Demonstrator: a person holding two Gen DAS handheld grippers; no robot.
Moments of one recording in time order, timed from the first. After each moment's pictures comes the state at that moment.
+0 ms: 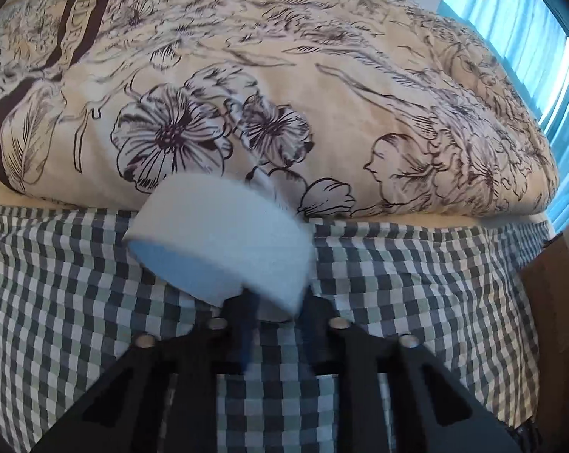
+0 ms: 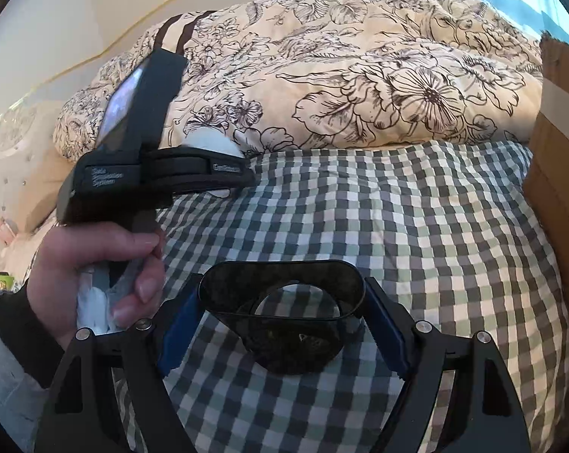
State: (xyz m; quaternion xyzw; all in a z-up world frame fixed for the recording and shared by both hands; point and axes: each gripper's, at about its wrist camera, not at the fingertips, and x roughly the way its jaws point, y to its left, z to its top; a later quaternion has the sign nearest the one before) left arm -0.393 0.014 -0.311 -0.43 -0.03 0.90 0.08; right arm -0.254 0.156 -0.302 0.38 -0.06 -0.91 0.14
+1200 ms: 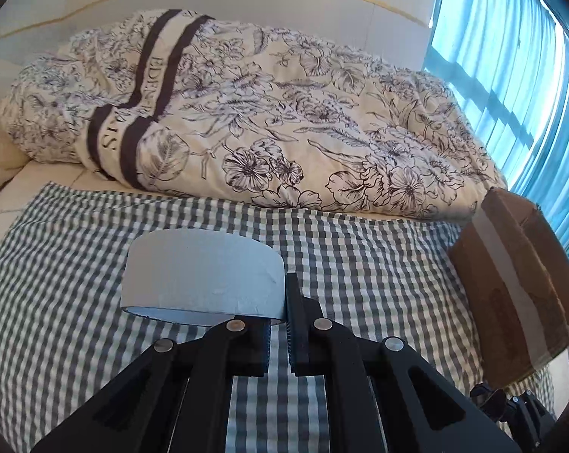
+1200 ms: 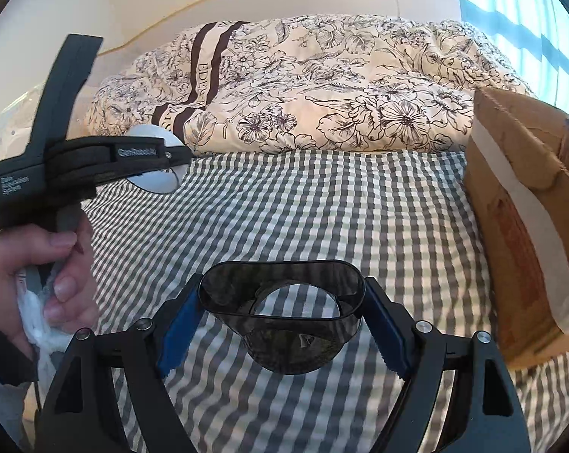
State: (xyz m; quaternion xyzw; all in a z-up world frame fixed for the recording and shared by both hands) left arm -0.214 -0.023 -0.198 -0.37 -0.06 0.93 0.04; right arm -0.112 0.160 -0.230 0.37 -0.03 -0.92 0.15
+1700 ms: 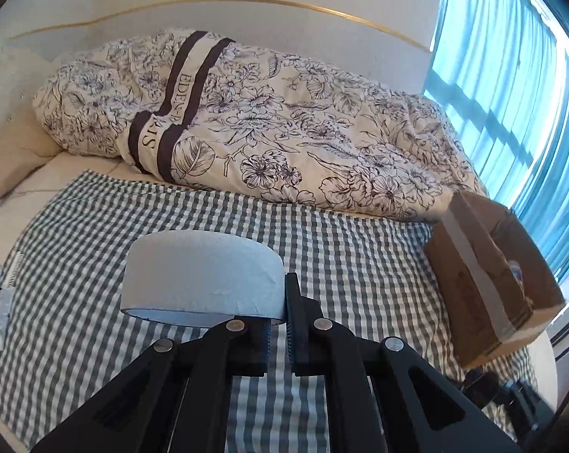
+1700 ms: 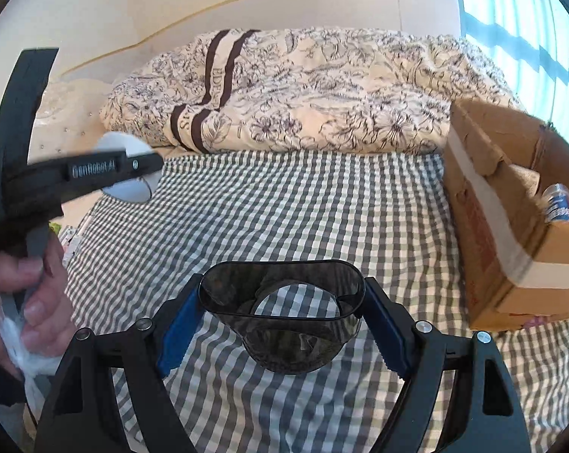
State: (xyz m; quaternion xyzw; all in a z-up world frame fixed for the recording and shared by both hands) left arm -0.116 -0.020 -0.167 -0.34 -0.07 0.94 0.02; right arm -0.052 0.174 -0.203 0.36 -0.01 -0.92 0.15
